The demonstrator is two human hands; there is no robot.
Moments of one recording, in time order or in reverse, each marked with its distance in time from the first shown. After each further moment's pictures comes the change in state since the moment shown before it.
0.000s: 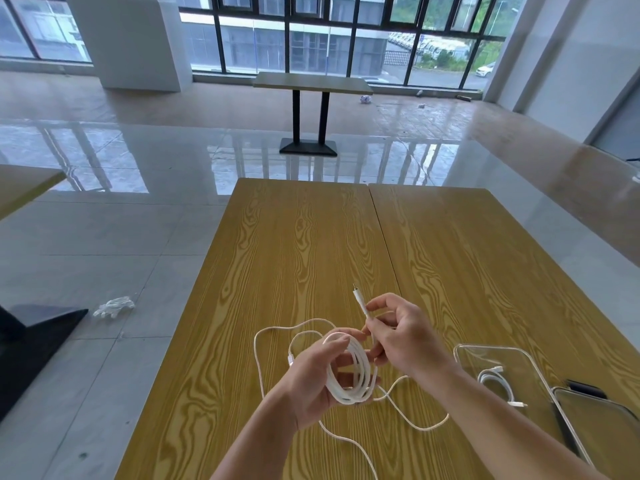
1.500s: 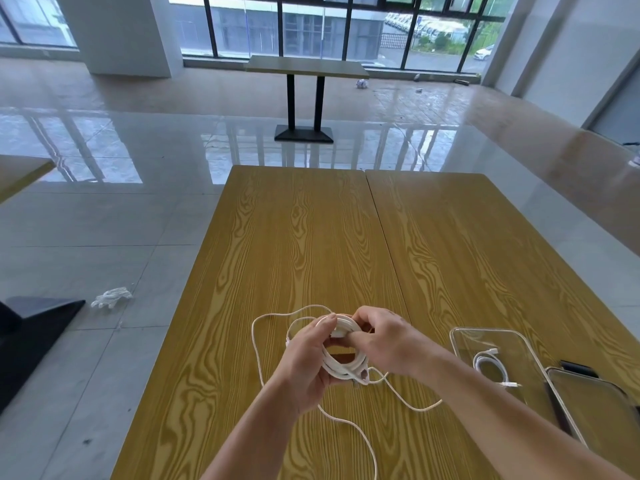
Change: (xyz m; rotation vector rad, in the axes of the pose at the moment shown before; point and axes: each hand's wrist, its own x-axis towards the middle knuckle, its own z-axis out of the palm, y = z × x) left_hand 0.001 -0.004 0.004 -0.066 0.183 0.052; right_hand -0.005 0.002 0.009 -0.281 -0.292 0.085
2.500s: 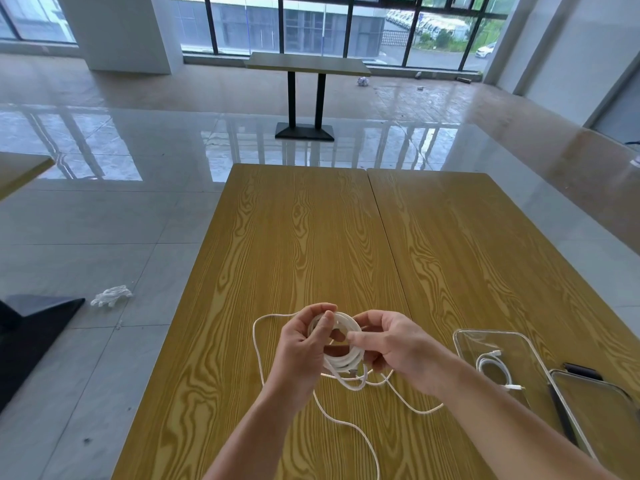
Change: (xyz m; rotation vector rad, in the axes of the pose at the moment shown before) left_hand 0.013 -0.005 -0.012 0.176 0.223 0.366; right_hand -0.004 0.001 -0.001 0.506 -0.108 0.087
